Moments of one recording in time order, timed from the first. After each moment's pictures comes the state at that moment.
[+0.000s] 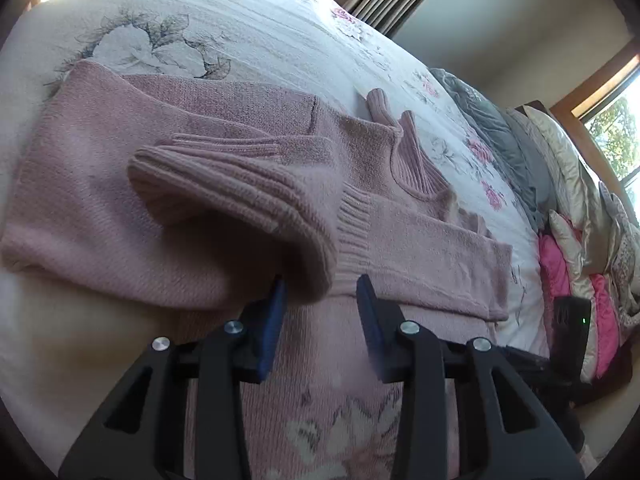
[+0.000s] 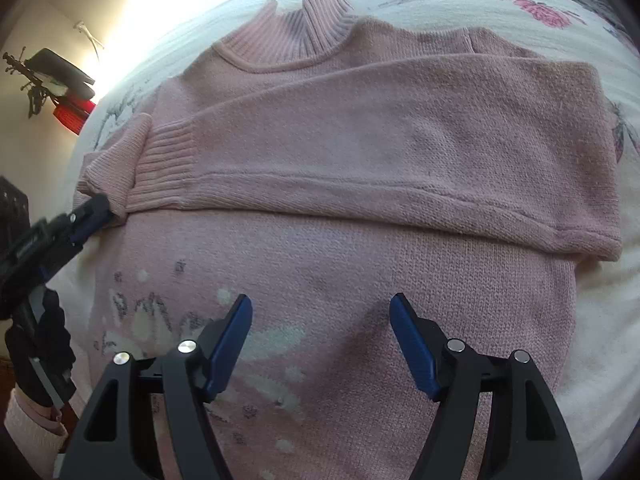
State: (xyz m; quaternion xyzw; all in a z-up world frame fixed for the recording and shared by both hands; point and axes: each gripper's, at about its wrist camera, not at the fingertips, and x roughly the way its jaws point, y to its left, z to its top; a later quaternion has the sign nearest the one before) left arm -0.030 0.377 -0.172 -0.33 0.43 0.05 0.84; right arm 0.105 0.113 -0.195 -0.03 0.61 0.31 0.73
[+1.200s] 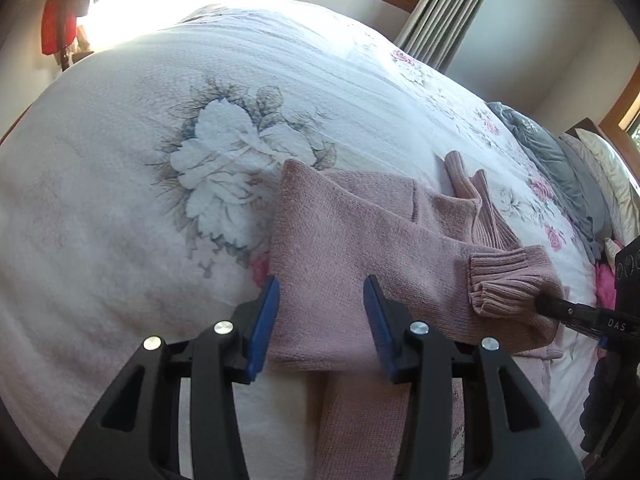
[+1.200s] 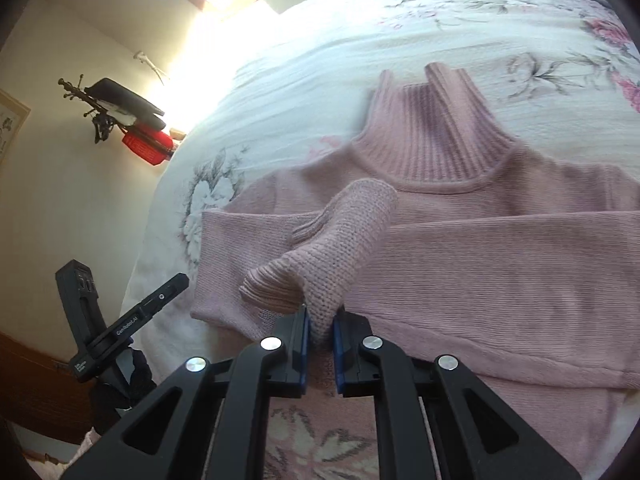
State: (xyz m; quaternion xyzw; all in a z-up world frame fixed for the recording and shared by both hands) left arm -0.023 0.425 -0.145 -0.26 0.42 0.18 0.85; right arm 0.159 0.195 -0.137 0.06 0.57 0.40 0.71
